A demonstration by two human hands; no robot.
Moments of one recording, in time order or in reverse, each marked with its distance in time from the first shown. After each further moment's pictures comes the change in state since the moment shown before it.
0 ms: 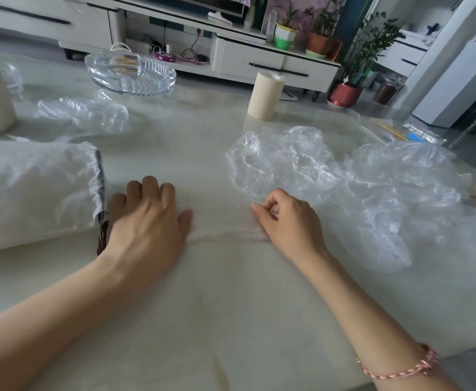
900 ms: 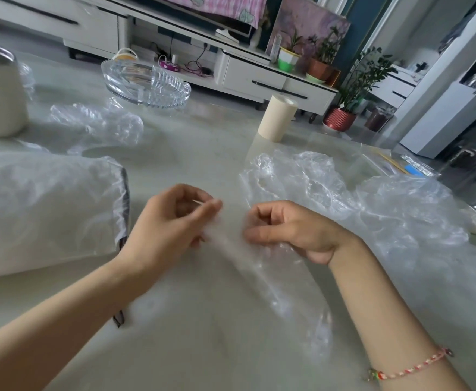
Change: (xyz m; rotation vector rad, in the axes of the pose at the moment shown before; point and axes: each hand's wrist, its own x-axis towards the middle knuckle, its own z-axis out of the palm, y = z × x) left_hand 0.021 -0.004 -0.019 -1.505 -0.130 -0.361; right_hand 0.035 -0.044 -0.033 0.844 -0.860 0.069
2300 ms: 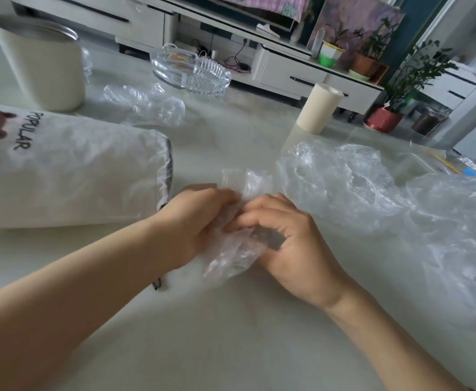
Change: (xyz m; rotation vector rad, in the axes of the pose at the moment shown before) left_hand 0.000 -0.005 -0.003 -0.258 0.044 -0.467; right_hand 0.010 0.030 0.065 -0.620 0.353 -0.778
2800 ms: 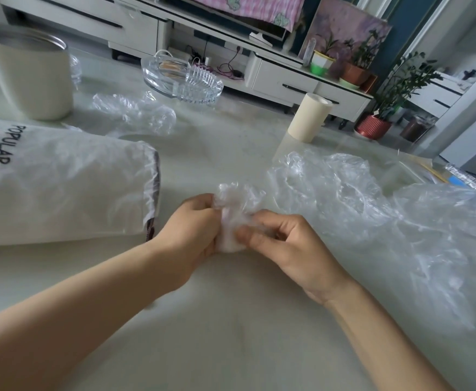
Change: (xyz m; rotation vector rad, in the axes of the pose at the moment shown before) left_hand -0.003 -0.005 0.010 -0.010 -0.046 0.139; right_hand 0.004 0.009 -0.015 0.453 -0.105 0.470
